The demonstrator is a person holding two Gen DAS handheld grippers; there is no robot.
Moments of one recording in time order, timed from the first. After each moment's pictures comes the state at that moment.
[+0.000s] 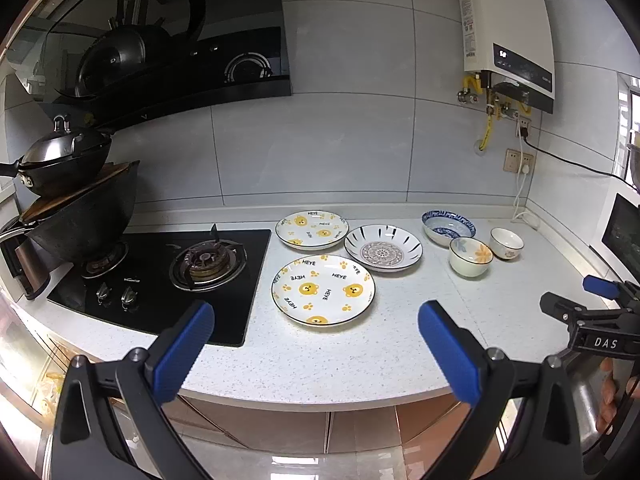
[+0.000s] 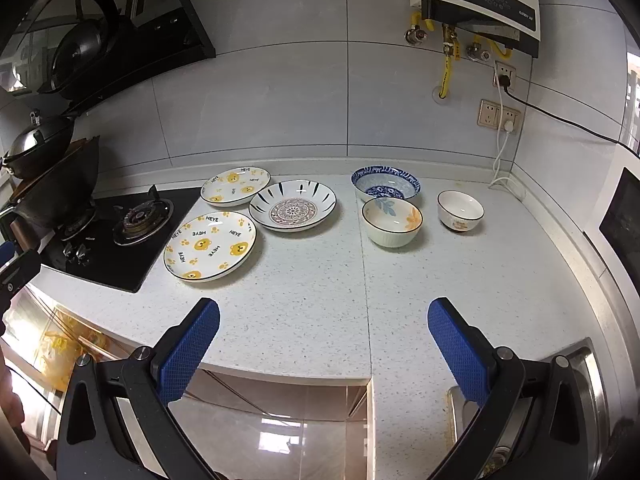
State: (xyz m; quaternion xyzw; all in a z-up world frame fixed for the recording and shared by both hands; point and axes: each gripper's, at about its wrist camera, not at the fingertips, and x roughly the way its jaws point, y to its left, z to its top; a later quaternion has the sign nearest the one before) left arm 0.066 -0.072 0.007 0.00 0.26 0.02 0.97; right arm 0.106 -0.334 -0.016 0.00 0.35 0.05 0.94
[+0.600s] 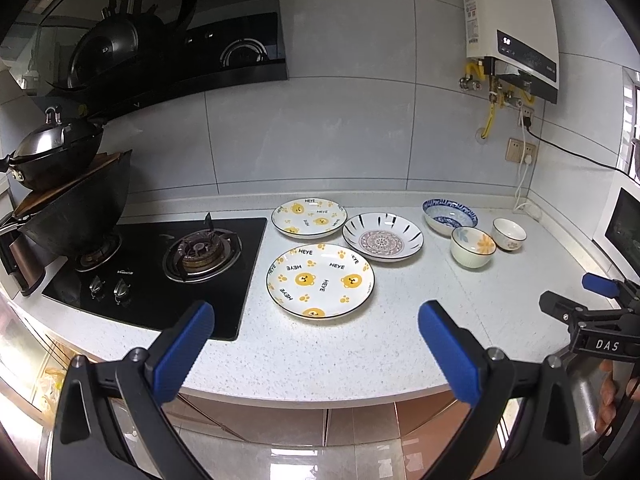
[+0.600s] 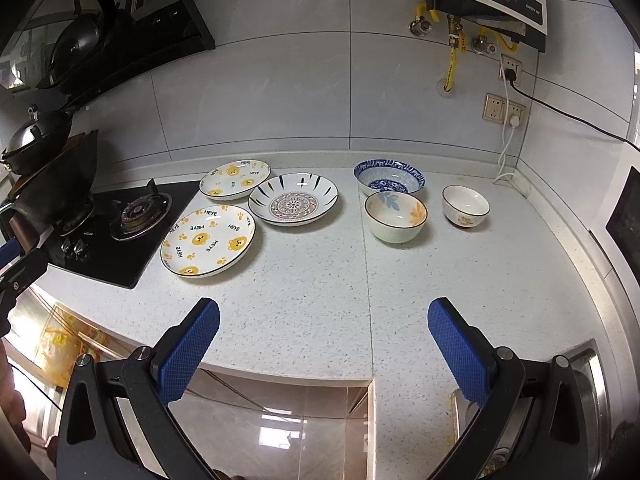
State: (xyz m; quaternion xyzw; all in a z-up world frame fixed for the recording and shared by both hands) left arm 0.086 -0.074 -0.006 0.00 0.29 0.02 0.96; right arm 0.120 -0.332 -0.027 0.00 0.36 0.06 0.93
